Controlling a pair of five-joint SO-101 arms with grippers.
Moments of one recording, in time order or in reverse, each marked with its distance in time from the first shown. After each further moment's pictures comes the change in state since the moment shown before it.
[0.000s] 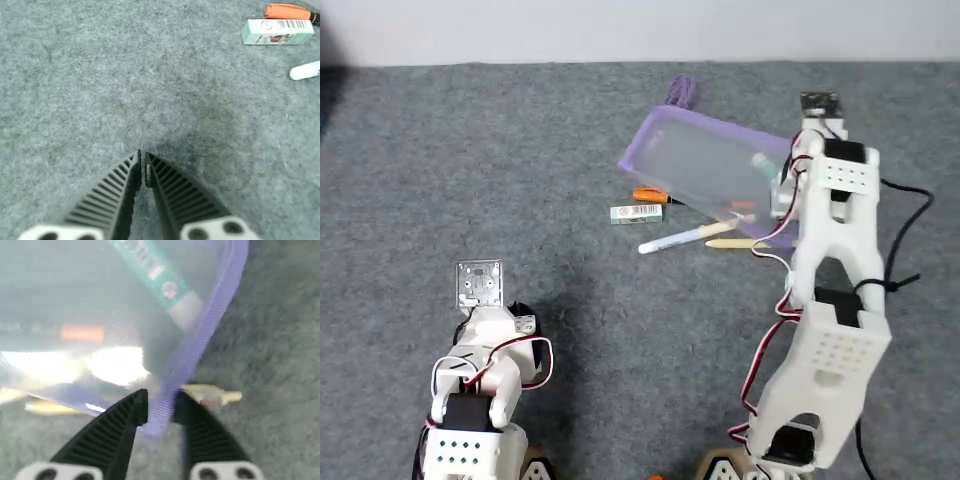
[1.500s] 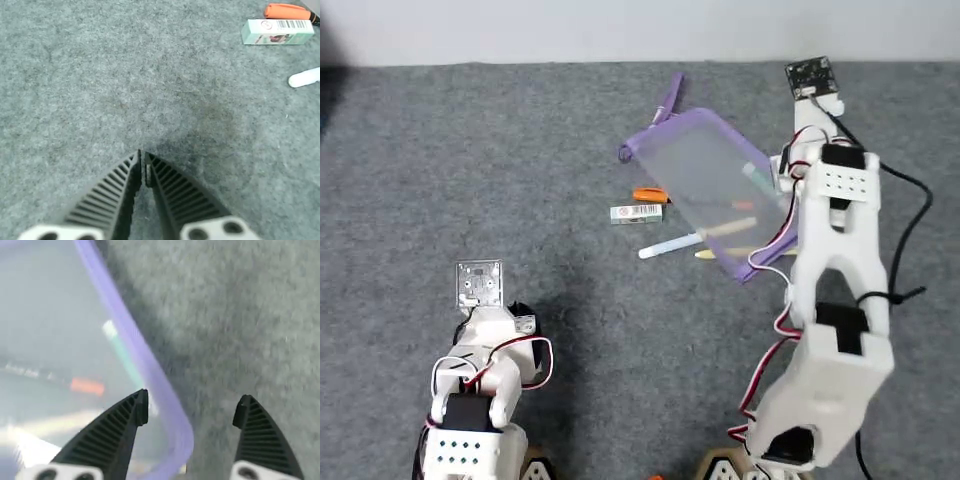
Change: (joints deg) left arm -0.1 0.0 0.0 0.0 0.0; right arm -0.2 -10.2 10.1 -24.8 10.2
